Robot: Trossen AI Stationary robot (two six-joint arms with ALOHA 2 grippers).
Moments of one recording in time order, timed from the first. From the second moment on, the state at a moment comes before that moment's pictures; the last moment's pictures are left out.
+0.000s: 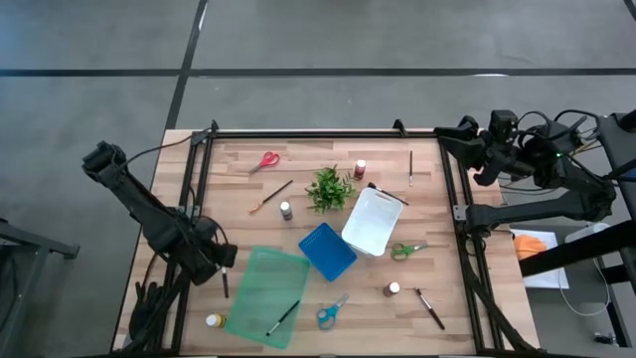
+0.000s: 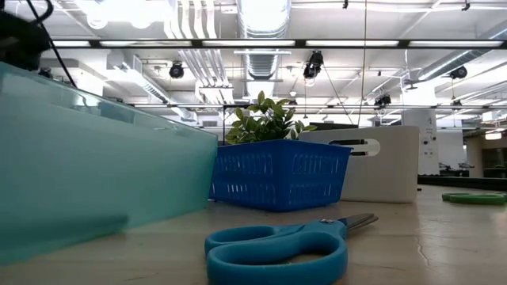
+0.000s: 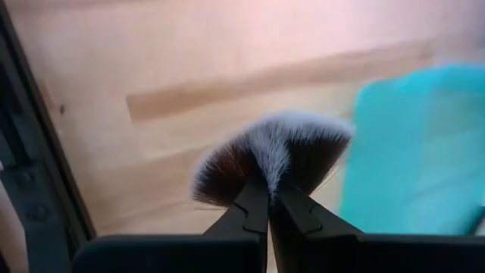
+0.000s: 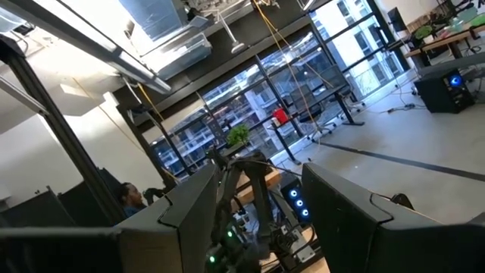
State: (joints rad) left arm -0.78 1.05 0.68 -1.08 -0.24 -2.16; right arm -0.07 0.68 1.10 -0.18 0.13 0.56
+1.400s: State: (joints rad) left arm -0.45 1.42 0.87 -0.54 -0.04 -1.38; right arm -0.07 0.71 1.10 -0.18 0.13 0.52
